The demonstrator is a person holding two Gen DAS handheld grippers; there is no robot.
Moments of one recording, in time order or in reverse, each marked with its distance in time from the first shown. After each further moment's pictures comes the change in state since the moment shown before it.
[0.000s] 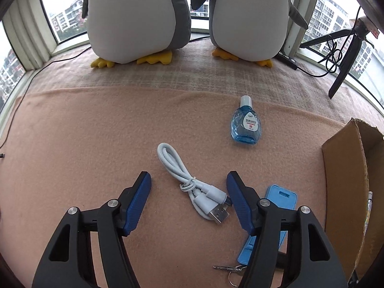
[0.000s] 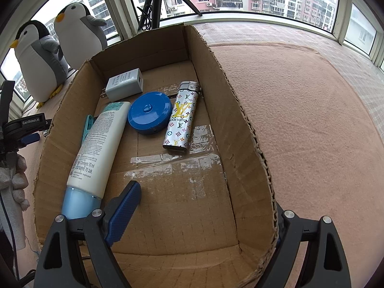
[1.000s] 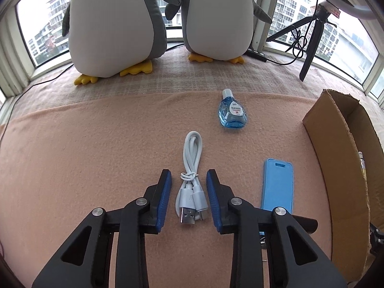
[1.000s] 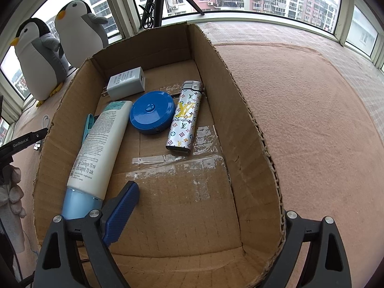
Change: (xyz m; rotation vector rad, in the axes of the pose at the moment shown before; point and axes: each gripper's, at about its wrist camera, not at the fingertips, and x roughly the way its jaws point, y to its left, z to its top) left arm -0.010 0.013 -0.011 0.177 -0.072 -0.135; right arm 0.000 0.001 -0.002 -0.006 0.006 -0.003
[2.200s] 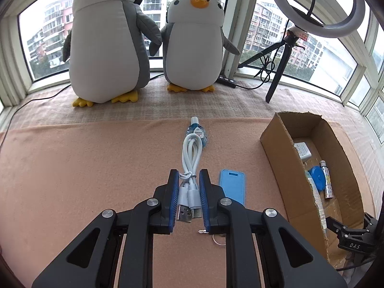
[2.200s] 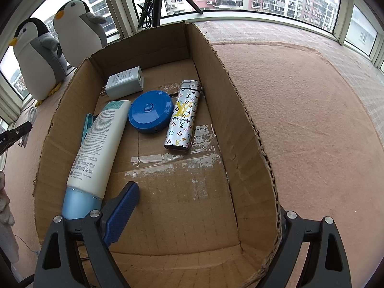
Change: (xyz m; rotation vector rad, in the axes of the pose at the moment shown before) left arm -0.060 -0.017 0.002 0.007 -0.117 -0.118; right arm -0.002 0.001 -0.004 -0.001 0.008 -0.009
